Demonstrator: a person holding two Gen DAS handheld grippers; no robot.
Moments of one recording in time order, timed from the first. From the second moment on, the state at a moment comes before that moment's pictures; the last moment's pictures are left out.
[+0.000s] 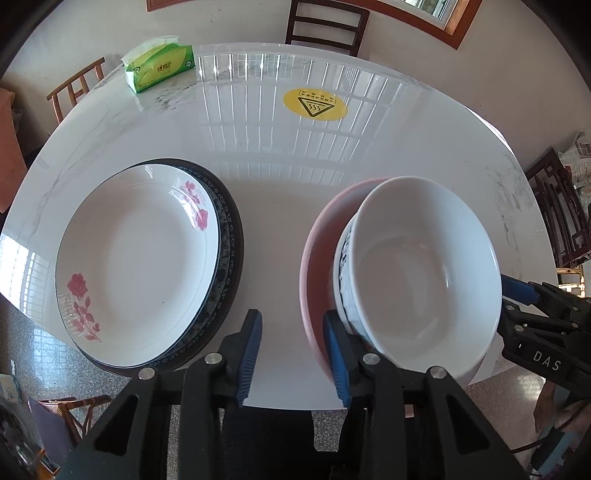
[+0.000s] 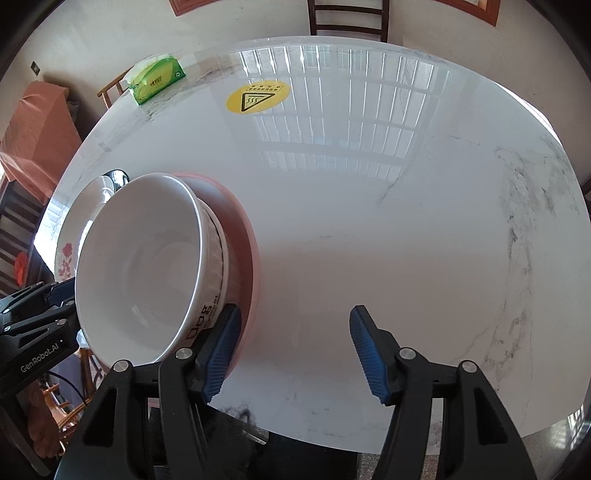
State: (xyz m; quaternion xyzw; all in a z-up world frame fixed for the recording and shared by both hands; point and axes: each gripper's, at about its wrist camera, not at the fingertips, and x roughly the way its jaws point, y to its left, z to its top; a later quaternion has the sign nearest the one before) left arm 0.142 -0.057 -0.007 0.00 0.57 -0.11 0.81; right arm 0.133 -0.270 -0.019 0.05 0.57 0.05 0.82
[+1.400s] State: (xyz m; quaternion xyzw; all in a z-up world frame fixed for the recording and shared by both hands) left arm 0.128 -0.062 0.015 -0.02 0.51 -0.10 0.85; right arm 0.125 -0.269 -0.012 0.11 0.56 0.14 0.81
